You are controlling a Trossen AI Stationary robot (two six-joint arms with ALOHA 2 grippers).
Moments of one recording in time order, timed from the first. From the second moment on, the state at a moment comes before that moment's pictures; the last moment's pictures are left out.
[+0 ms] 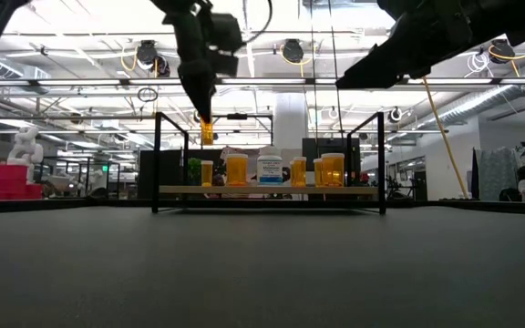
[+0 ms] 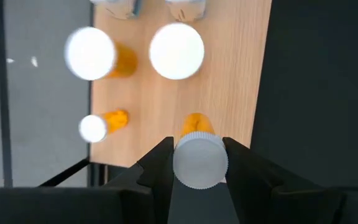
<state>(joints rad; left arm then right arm) 0.56 1.82 1.78 -1.21 0.00 0.48 0.20 1.14 0.51 0.23 0.29 -0.03</state>
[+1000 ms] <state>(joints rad) 0.60 1.96 1.72 -1.15 0.00 0.42 0.20 1.14 0.51 0.19 0.29 -0.04</state>
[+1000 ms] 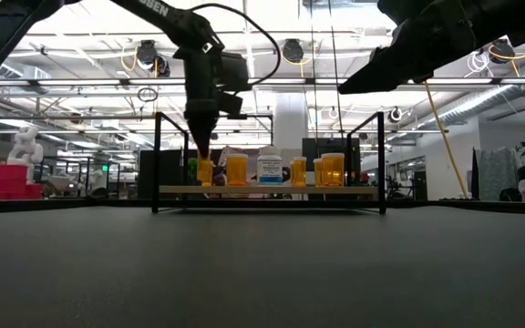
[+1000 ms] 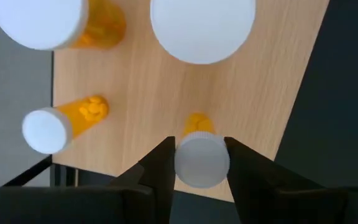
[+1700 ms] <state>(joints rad) 0.61 1.96 1.68 -1.09 0.00 0.44 0.20 1.14 0.51 0.19 0.29 -0.04</state>
